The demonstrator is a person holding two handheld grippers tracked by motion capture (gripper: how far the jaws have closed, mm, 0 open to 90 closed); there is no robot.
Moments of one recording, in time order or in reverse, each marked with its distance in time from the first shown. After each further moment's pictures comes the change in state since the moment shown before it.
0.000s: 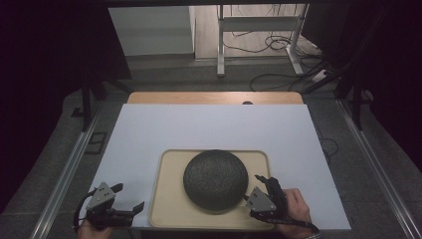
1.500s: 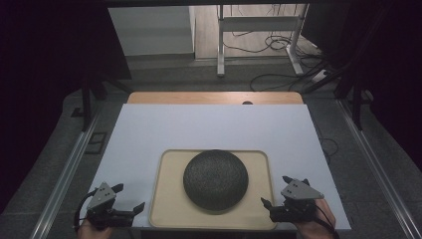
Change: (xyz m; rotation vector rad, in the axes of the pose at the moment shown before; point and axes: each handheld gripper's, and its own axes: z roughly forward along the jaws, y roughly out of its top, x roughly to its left) left arm -0.001 0.000 0.001 0.007 -0.005 0.004; right arm -0.037 -0.051 -0.029 -0.061 0.104 0.474
